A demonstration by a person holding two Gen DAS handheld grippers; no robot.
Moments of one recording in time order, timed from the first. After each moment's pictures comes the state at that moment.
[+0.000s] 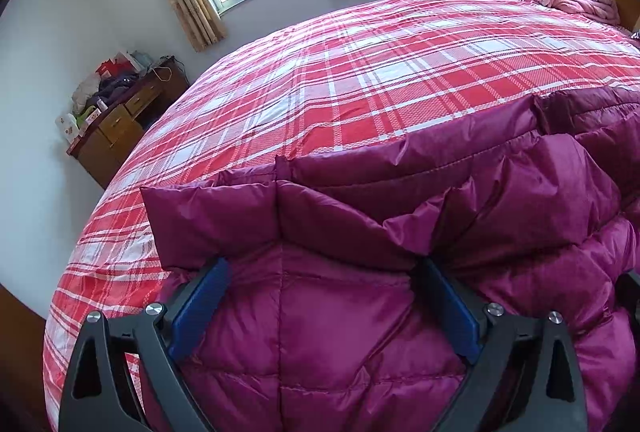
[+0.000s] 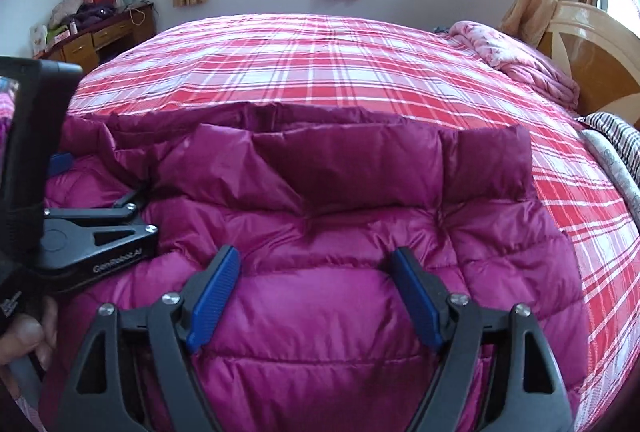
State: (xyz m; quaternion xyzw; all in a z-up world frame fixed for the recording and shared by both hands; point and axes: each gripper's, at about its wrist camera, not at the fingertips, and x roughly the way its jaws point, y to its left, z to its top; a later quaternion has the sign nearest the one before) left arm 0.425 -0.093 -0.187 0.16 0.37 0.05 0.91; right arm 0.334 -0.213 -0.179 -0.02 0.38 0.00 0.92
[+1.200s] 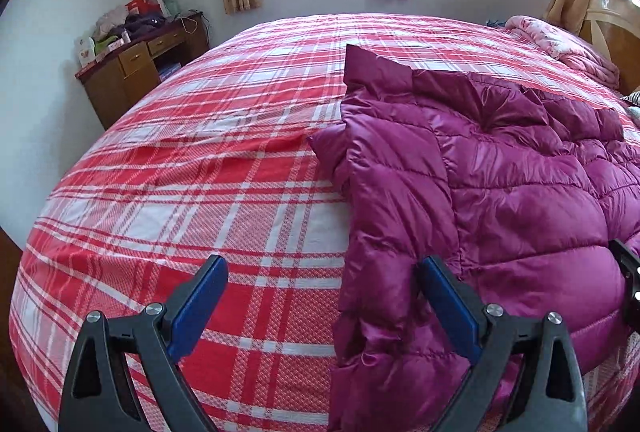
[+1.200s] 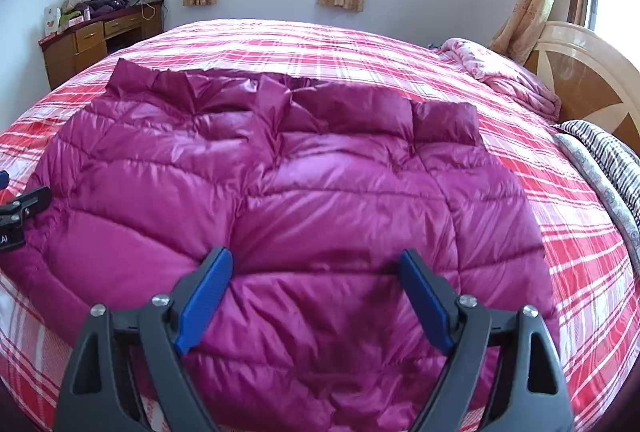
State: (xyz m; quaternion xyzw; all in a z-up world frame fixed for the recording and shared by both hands) left arm 0.272 0.029 -0.173 0.03 0.38 0.04 0.92; right arm 0.229 -0.189 -0.180 -0.07 0.35 -0.01 0.93
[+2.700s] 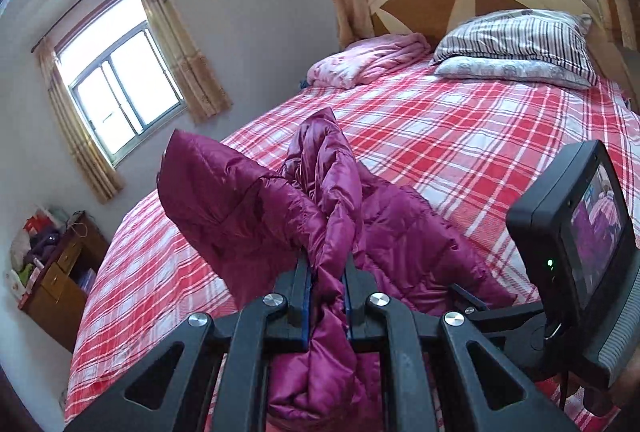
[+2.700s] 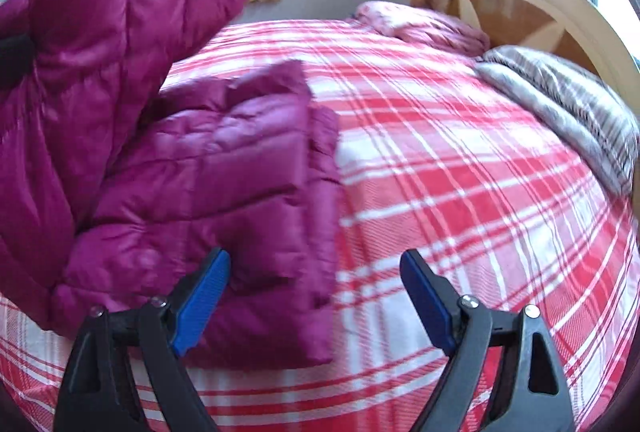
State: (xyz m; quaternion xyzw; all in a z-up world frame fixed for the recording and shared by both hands) left arm 0.189 -0.272 -0.067 0.27 0.21 -0.21 0.92; right arm 0.183 -0.364 -0.175 0.05 0.37 -0.10 0.92
